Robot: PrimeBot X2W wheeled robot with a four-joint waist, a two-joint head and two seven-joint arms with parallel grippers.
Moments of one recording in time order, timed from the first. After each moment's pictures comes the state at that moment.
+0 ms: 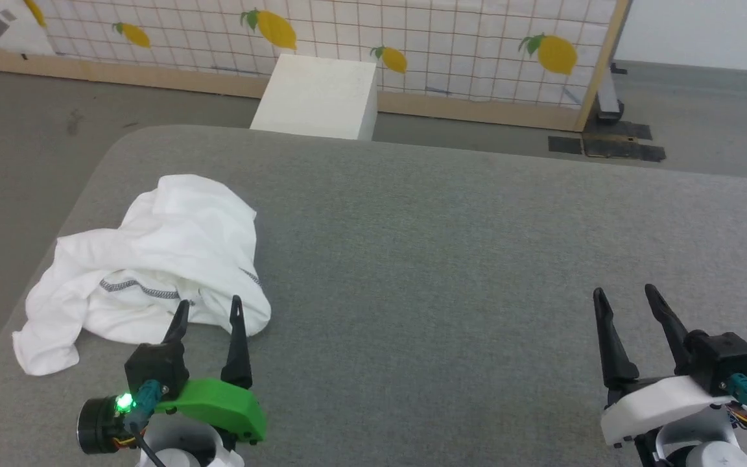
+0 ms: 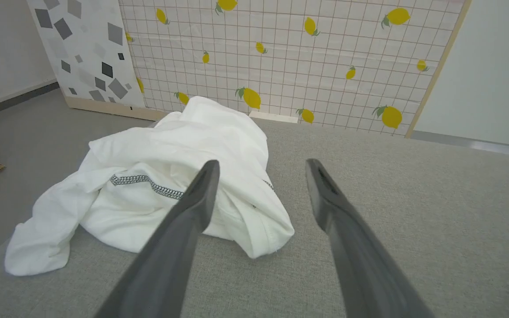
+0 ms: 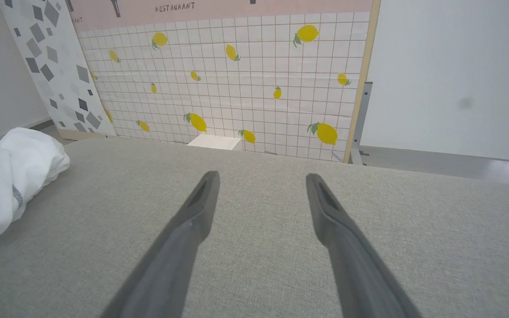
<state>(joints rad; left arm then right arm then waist) -0.02 0.06 -0.06 0.09 -0.13 0.06 -0.13 0.00 -0.05 -0.05 0.09 0.09 0.13 -0.13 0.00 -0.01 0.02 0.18</state>
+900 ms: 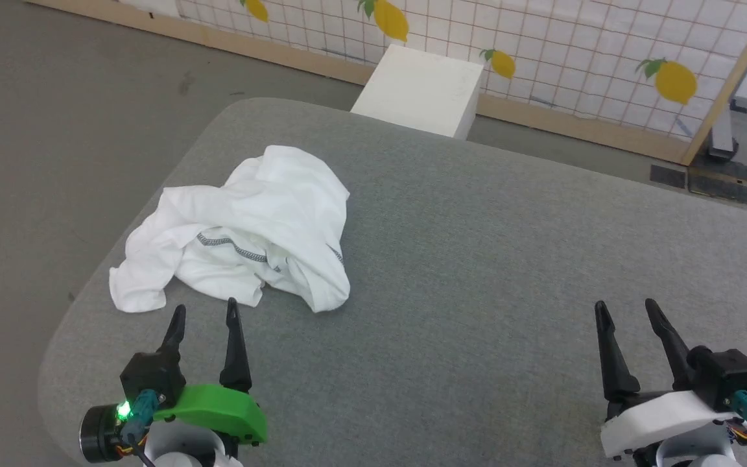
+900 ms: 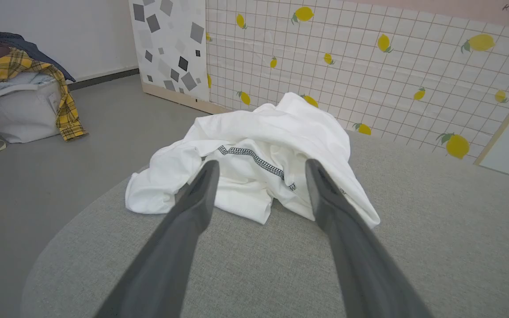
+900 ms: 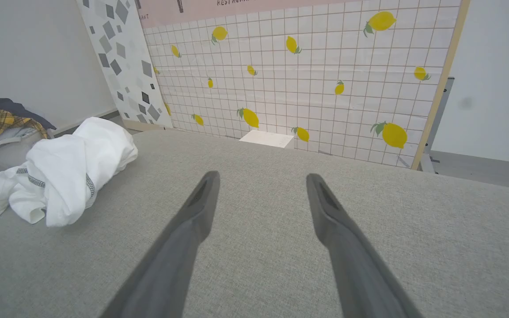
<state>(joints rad) -0.02 0.06 -0.08 0.12 -0.19 0.09 -0.19 0.03 -0.05 -0.05 0.12 0.13 0.13 -0.18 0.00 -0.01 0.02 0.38</state>
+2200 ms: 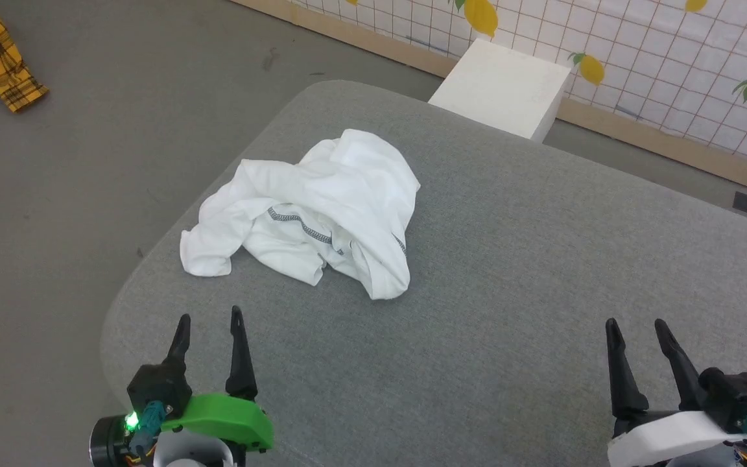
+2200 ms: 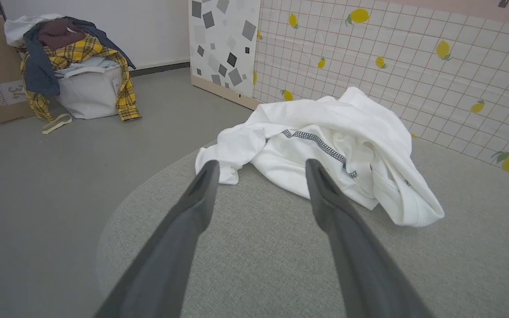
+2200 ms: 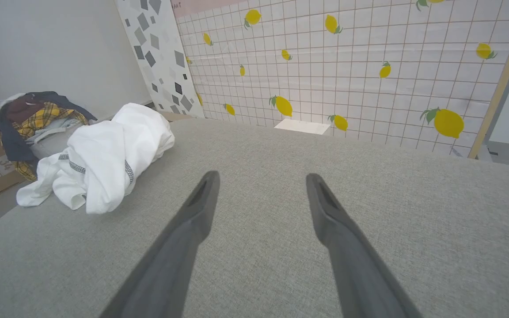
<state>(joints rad) -0.02 0.06 -0.10 0.17 -0.22 0.12 -0.26 0.06 -0.05 -0.07 0.15 0.18 0.13 -0.23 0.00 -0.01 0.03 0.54</state>
